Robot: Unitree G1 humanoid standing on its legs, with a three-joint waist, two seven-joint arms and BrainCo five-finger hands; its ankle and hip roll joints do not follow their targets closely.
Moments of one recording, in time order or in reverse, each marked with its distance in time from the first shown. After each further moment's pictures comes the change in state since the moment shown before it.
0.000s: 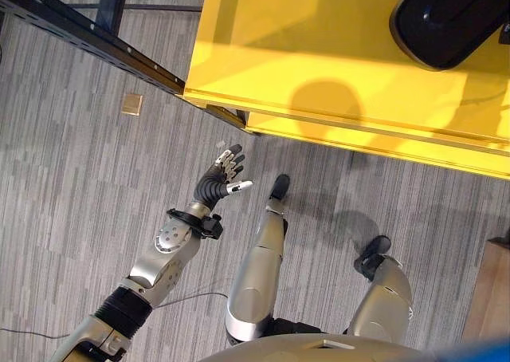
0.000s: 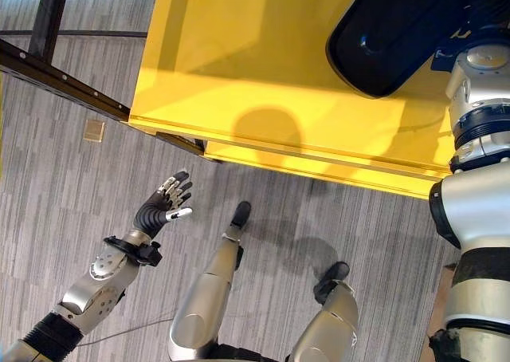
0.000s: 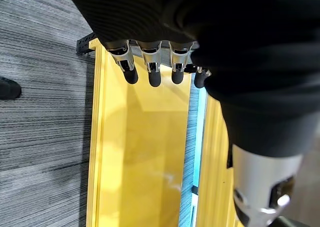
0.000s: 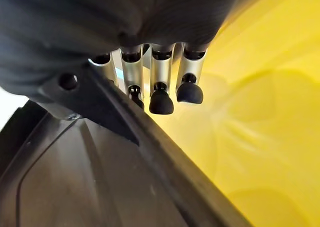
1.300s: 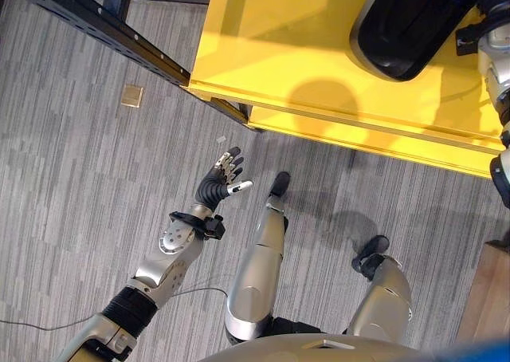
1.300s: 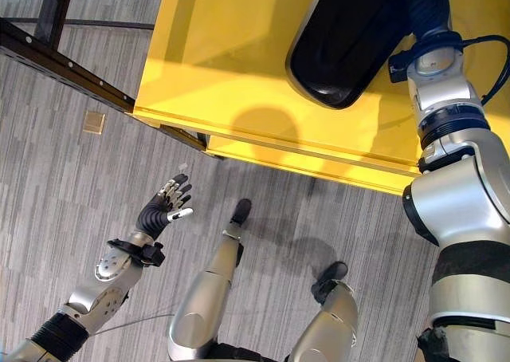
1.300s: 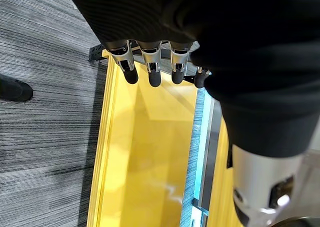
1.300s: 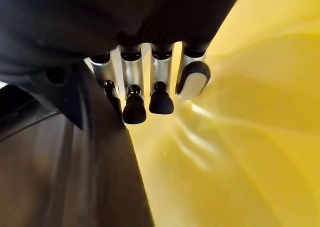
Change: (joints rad) left arm -0.004 -0.031 -0.019 0.058 -0.005 -0.021 0.019; right arm -0.003 0.104 0.120 -0.008 -0.215 -0.018 0.042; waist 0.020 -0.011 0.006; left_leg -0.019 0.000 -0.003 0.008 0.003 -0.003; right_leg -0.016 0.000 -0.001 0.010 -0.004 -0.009
